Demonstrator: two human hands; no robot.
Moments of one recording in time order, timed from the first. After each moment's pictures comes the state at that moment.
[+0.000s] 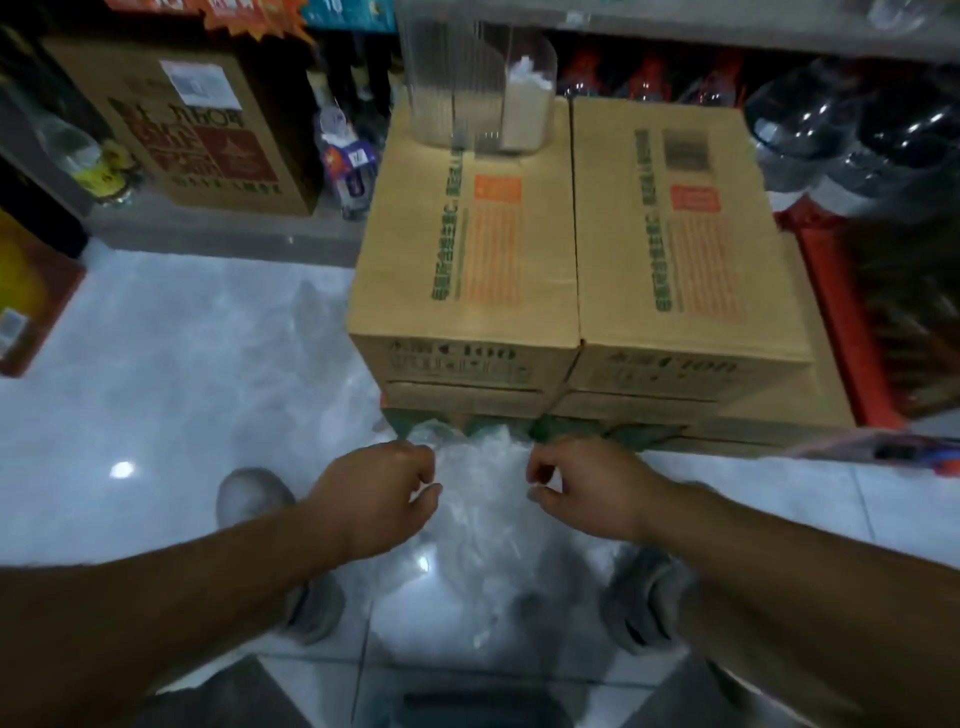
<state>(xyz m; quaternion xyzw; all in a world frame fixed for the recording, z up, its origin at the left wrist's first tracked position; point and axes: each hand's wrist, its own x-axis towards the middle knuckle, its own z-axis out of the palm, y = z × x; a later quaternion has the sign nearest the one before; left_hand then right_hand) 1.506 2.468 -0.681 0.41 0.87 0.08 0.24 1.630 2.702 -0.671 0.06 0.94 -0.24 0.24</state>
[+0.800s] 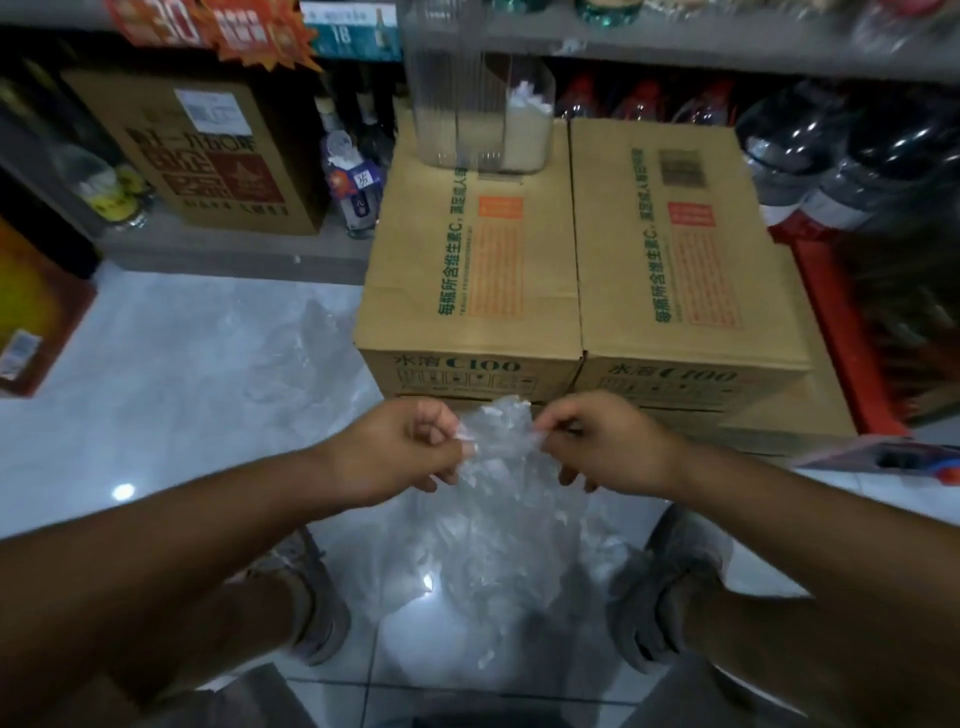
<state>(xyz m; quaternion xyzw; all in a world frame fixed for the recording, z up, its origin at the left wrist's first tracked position) 1.484 2.499 -0.630 0.21 0.76 0.44 0.44 1.606 2.712 -0.626 0.17 0.87 -0.43 0.17</state>
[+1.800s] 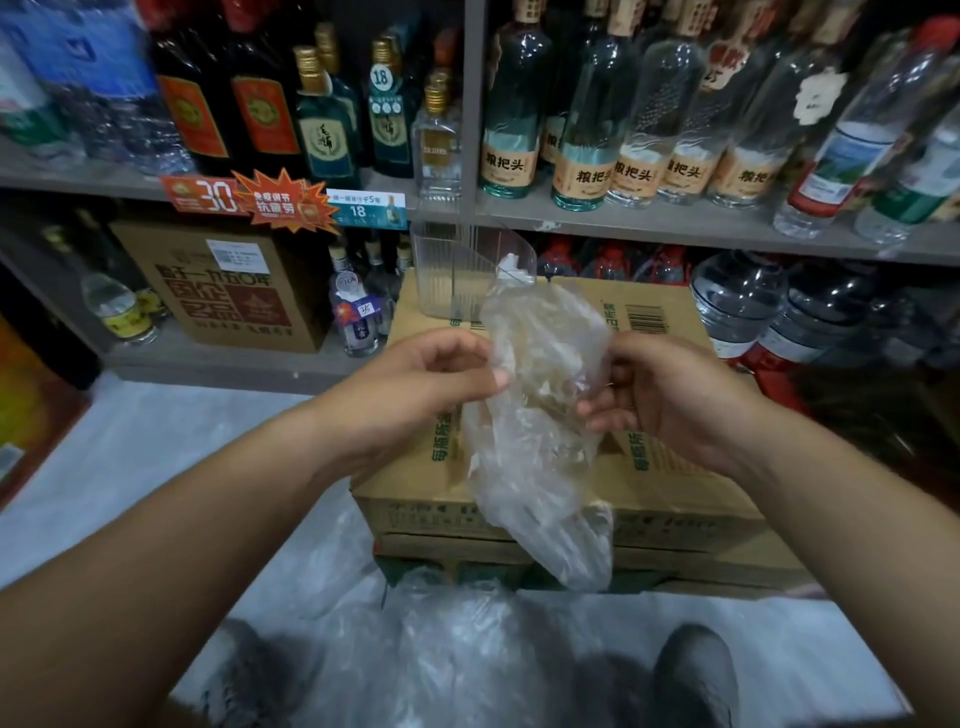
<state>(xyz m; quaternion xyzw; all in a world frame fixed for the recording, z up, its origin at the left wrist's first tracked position) 1.410 2.572 -0.506 0.26 0.70 0.55 0.36 1.536 2.784 -0.499 0.26 0.65 -0.71 -0.01</state>
